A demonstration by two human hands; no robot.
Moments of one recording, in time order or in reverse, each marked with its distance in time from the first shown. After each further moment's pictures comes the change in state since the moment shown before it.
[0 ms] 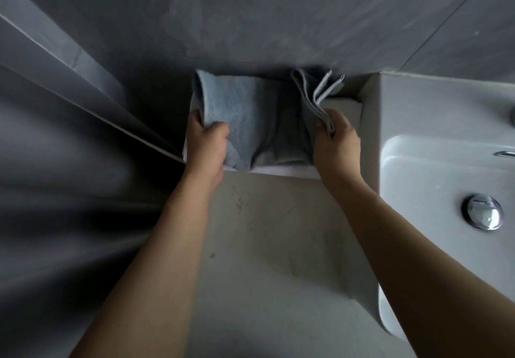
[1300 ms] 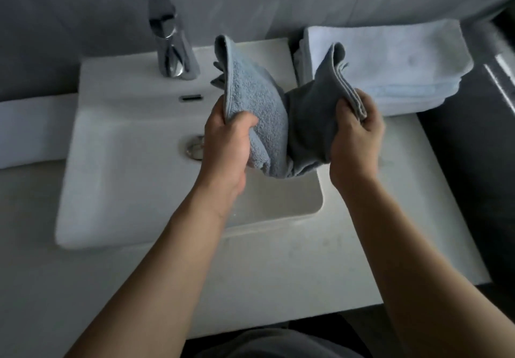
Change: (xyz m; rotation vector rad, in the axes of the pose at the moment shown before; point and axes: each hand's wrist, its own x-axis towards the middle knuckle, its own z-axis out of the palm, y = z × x) left_hand -0.457 -0.034 0.409 -0.140 -0.414 0.068; right_hand -0.047 0.261 -0.513 0.747 0.468 0.033
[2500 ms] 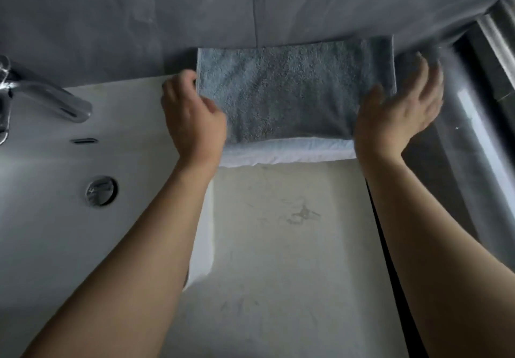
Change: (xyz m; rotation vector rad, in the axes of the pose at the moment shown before) left_hand 0.123 -0.060 0.220 1.064 0.452 0.564; right_hand 0.297 0.021 -0.151 -0.881 0.228 -0.247
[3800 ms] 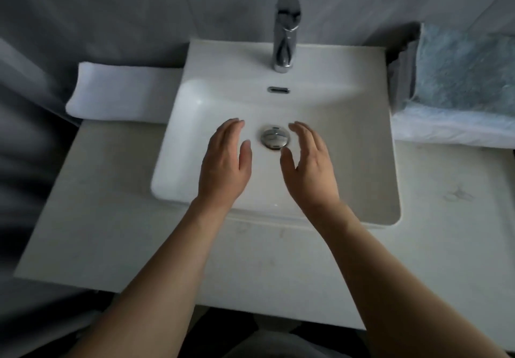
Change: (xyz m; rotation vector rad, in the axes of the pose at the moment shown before) left_hand -0.048 -0.327 -0.255 -0.037 -0.206 0.170; right_hand -0.429 -0.224 0.055 0.242 -0.670 -0.539
